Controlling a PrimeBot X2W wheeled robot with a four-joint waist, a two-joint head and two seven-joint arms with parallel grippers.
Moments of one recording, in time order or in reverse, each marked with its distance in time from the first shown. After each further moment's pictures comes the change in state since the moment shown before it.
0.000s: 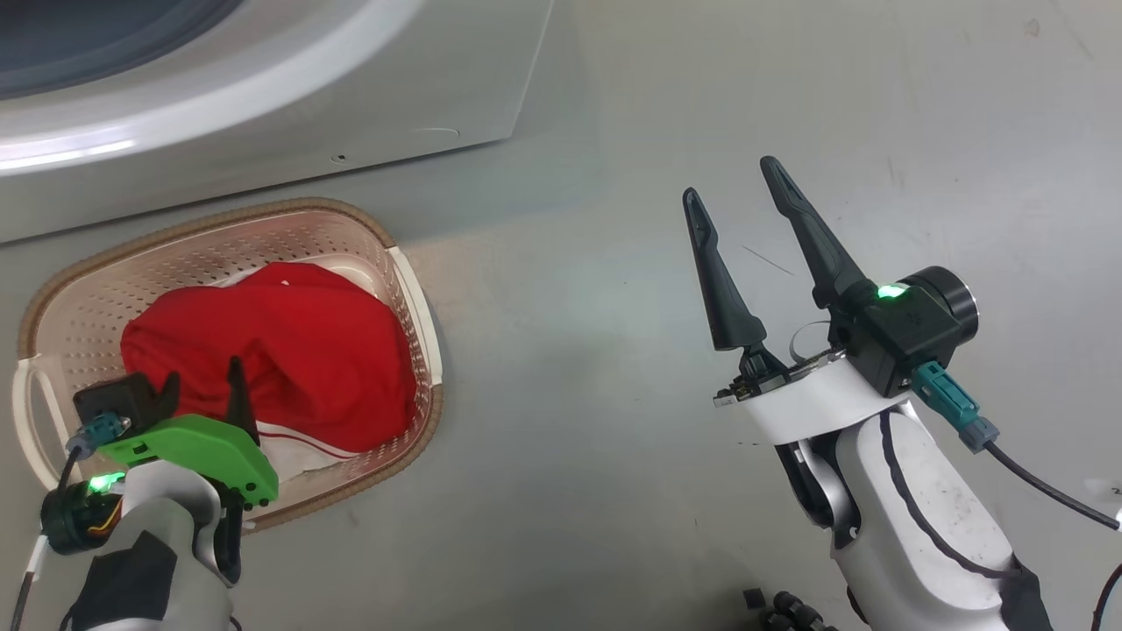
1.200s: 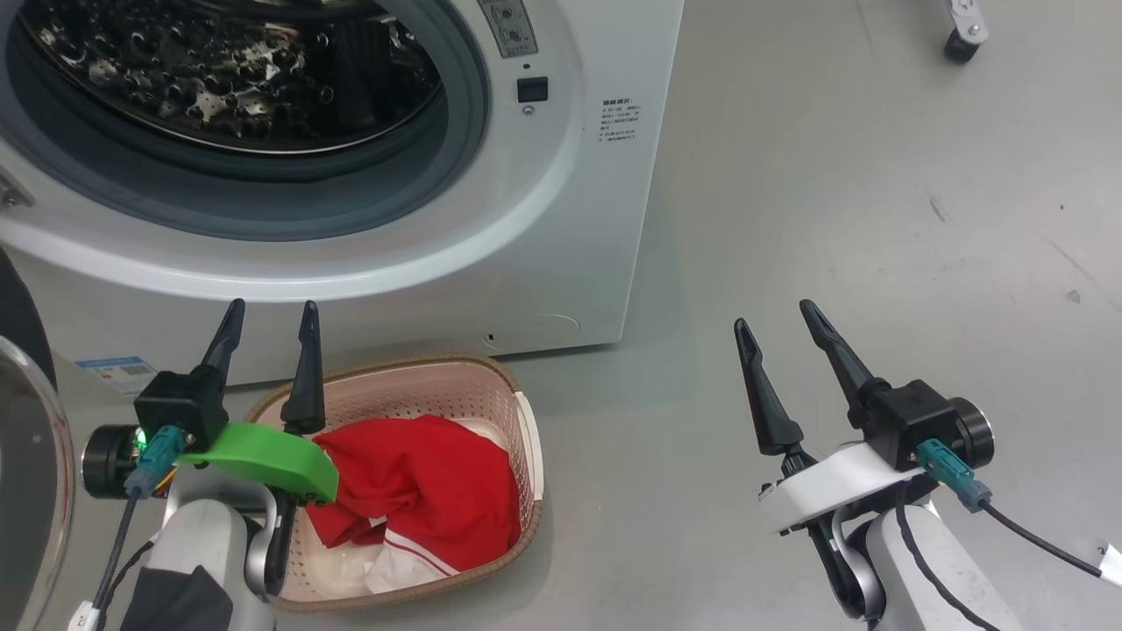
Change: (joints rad) left arm 0.194 -0.040 -0.061 -0.507 0.152 -0.033 -0.051; right arm 0.172 -0.003 -0.097 0.165 -0.007 0.038 0.000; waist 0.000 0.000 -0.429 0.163
